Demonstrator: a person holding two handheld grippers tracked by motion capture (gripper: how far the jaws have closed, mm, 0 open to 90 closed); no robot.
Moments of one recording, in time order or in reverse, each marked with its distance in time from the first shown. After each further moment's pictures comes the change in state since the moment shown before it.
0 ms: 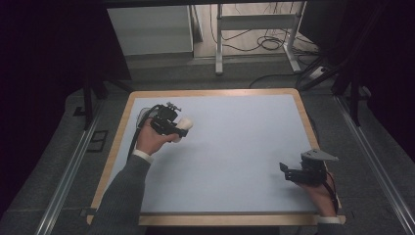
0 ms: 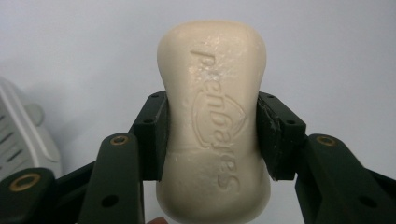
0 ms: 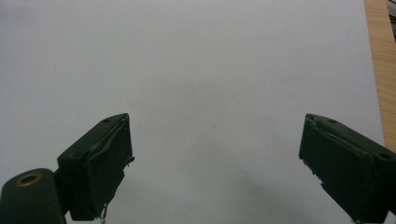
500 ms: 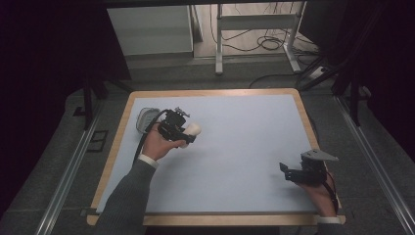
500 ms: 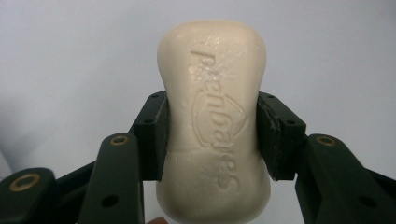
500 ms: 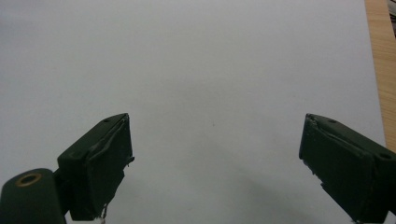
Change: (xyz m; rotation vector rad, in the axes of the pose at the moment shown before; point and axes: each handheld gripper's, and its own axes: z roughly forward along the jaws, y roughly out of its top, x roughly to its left) left arm -0.028 -0.001 0.005 -0.004 -0.046 0.049; right arm 0.000 -0.001 0.000 0.001 0.003 0.003
